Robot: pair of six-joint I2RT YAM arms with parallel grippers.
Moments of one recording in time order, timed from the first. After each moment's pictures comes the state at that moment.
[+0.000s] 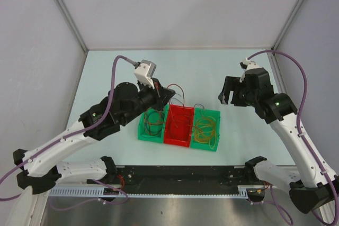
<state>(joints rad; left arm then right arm) -1.05 1.02 1.27 -0.43 -0.29 -0.47 0.39 1.02 1.22 -0.88 0.04 0.39</state>
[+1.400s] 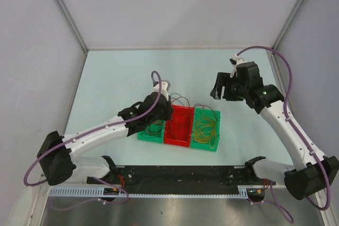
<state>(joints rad) -0.90 1.23 0.88 -0.24 -0.27 -0.56 0.38 1.15 1.21 -0.76 -0.08 0.38</state>
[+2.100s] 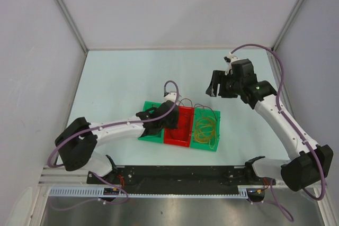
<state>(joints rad) -0.95 1.46 0.83 -0.14 -0.26 -0.62 0.38 1.24 1.21 -0.68 -0.14 0.38</state>
